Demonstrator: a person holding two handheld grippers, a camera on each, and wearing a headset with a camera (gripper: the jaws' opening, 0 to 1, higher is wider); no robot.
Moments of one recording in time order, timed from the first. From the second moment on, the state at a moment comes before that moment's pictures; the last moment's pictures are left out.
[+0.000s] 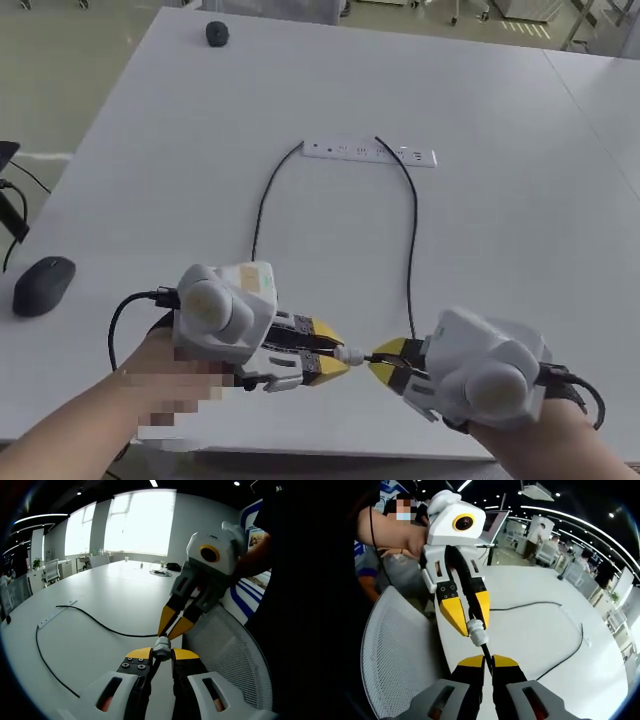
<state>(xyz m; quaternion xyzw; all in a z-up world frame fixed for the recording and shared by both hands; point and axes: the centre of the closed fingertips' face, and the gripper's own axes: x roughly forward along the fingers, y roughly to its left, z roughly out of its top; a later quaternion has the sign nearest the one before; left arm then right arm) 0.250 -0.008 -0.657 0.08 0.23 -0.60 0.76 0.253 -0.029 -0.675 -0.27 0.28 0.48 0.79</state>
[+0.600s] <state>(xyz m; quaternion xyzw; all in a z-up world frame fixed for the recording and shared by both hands) 0.255 -0.015 -0.653 0.07 0.22 -0.59 0.77 0.273 -0.082 -0.696 -0.16 0.35 0.36 0.85</state>
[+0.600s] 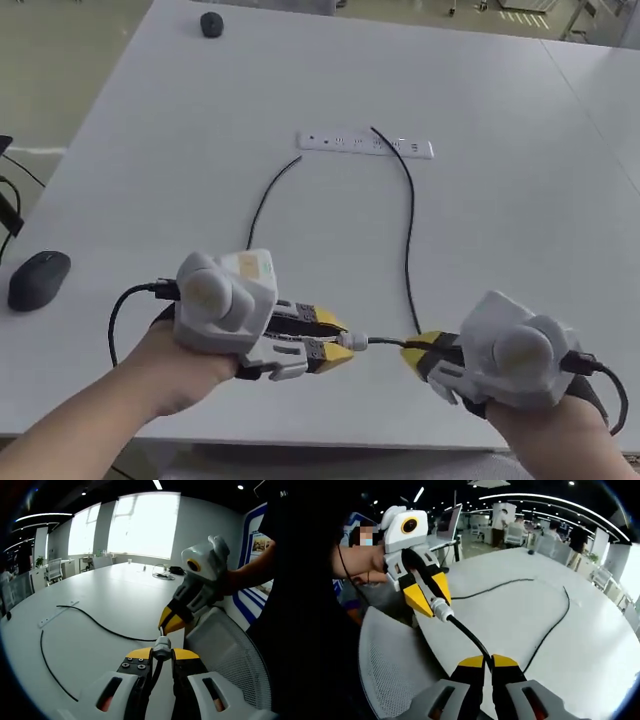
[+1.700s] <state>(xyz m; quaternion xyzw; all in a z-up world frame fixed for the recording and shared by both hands) 0.259 -0.009 -0.655 0.04 0.24 -0.58 0.78 0.263 -0.060 -0.665 -0.15 0.31 0.39 0.85</state>
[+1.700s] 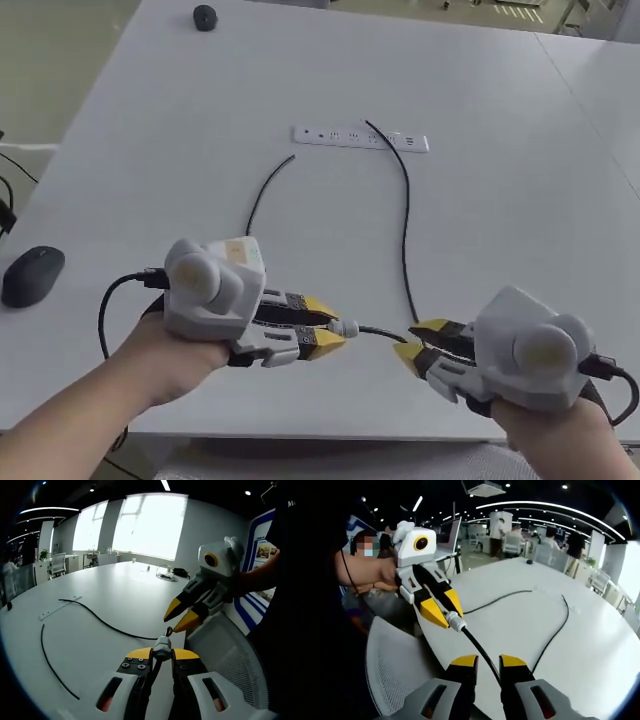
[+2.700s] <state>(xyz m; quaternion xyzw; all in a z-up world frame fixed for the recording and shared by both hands) 0.260 -0.015 -0.653 0.05 0.24 -0.58 0.78 0.268 -0.042 -0.671 -0.19 0.31 0.39 0.85</state>
